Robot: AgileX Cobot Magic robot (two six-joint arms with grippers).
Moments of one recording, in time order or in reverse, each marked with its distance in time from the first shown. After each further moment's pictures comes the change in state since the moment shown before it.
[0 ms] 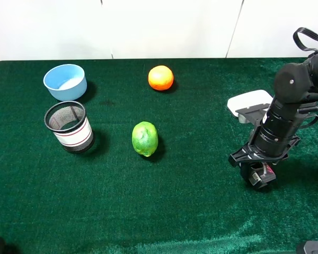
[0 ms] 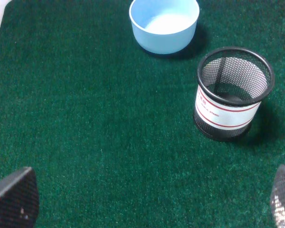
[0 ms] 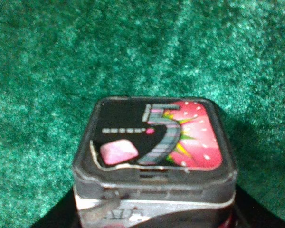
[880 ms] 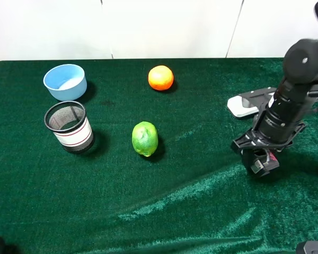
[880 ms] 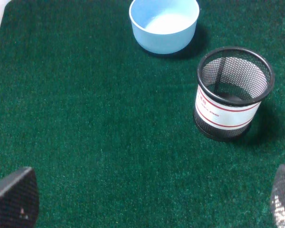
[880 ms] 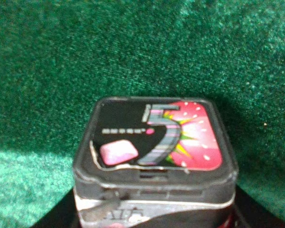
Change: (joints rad) left arm 0.000 0.000 0.000 0.000 0.000 0.000; right arm 0.000 -0.116 -0.061 0.001 0.123 0.000
